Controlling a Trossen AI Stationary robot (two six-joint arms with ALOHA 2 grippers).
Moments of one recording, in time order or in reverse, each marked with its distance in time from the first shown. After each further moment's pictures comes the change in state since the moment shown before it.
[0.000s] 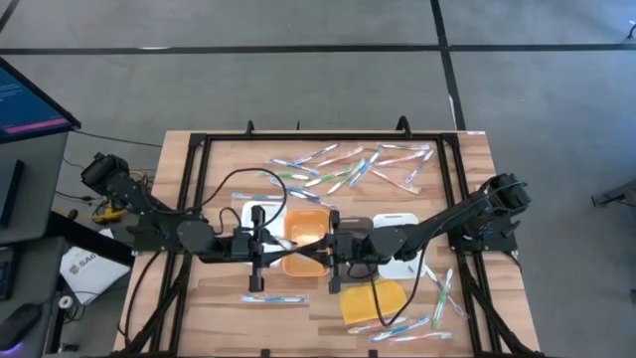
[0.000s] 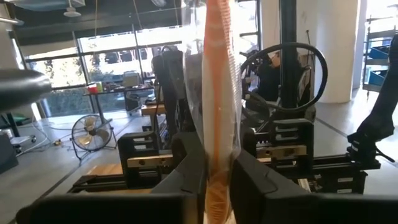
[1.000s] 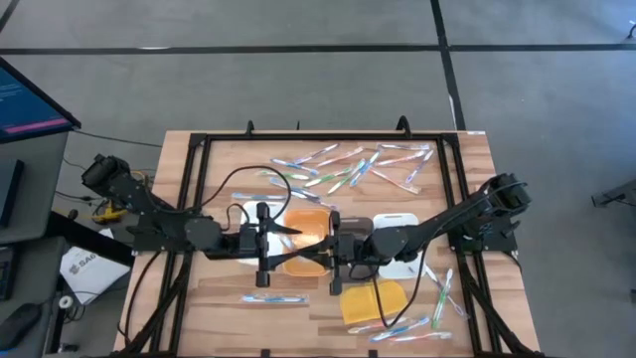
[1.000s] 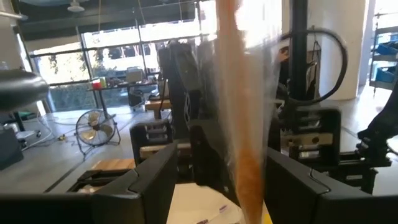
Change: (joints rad) left arm 0.035 0.019 0.000 0.003 0.030 -0.015; right arm 0.002 0.000 0.000 0.022 -0.005 -0.005
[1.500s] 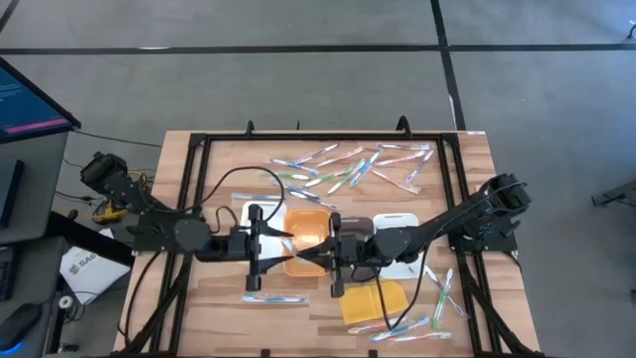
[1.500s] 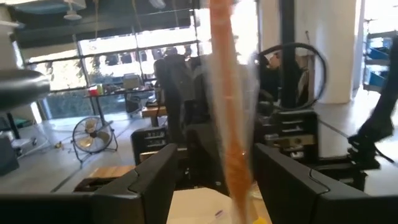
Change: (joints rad) left arm -0.037 -0.038 0.001 -0.019 -0.025 0.016; right arm 0.004 0.000 0.000 0.037 -0.003 -0.003
